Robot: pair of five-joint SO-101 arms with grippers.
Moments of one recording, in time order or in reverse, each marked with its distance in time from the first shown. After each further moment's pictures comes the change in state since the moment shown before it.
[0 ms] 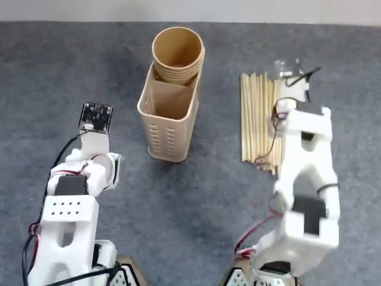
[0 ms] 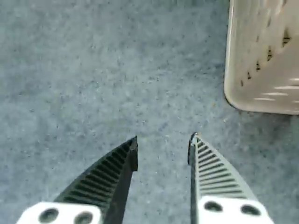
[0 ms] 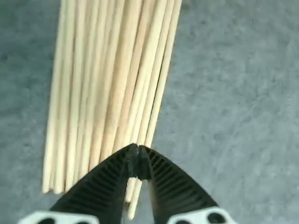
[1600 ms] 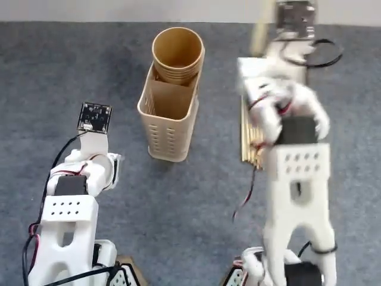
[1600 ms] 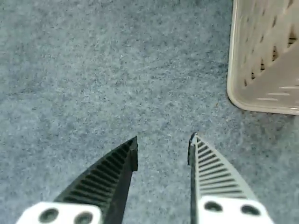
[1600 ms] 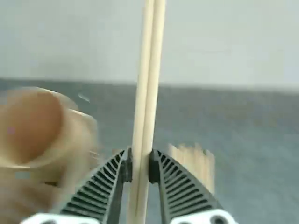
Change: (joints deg) left arm -0.5 0.0 0.1 0.0 0.0; right arm -21.5 -38.3 -5.7 -4.7 -19.6
